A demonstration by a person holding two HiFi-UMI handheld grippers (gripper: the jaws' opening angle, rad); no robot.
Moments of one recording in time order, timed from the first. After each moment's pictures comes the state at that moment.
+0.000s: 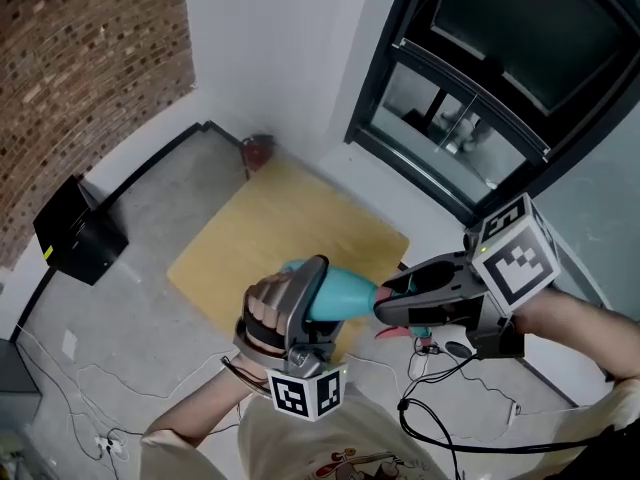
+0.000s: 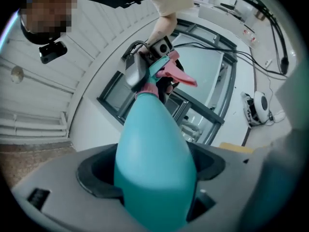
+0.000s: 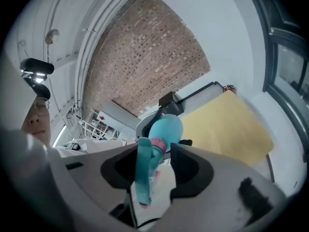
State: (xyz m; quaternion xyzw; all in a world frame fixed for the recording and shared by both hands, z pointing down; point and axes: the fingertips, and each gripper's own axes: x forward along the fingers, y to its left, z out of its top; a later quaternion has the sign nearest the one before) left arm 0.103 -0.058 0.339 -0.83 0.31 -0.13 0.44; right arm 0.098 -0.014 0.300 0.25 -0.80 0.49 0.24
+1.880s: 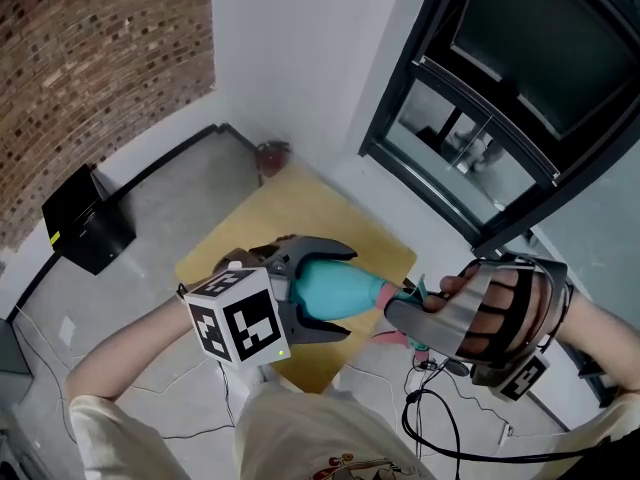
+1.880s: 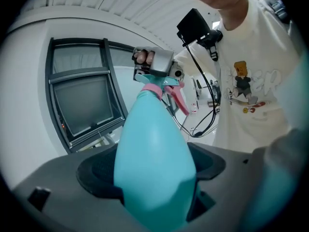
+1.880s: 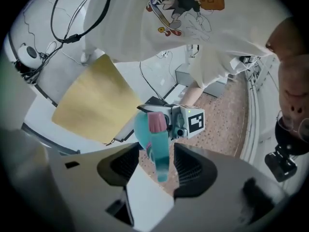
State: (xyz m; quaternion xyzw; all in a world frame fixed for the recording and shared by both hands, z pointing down) left arm 0.087 -0.033 0.326 -0.95 -0.18 -0.19 0.20; right arm 0.080 -0.008 0.266 0.02 -0.46 -0.74 0.50
